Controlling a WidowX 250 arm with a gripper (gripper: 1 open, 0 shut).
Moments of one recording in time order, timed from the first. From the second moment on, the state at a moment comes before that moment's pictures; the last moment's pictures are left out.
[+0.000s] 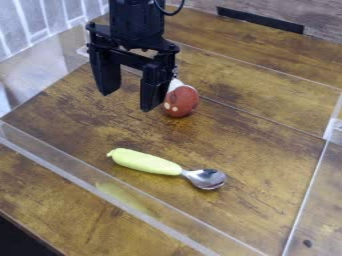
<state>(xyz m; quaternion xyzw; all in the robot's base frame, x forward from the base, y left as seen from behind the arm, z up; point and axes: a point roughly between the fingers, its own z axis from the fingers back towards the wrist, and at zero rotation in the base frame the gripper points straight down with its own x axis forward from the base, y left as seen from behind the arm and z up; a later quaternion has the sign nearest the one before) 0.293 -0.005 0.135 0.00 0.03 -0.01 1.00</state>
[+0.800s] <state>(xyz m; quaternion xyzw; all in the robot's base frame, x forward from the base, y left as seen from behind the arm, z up) 0.284 -0.029 0.052 0.01 0.06 -0.38 0.92</state>
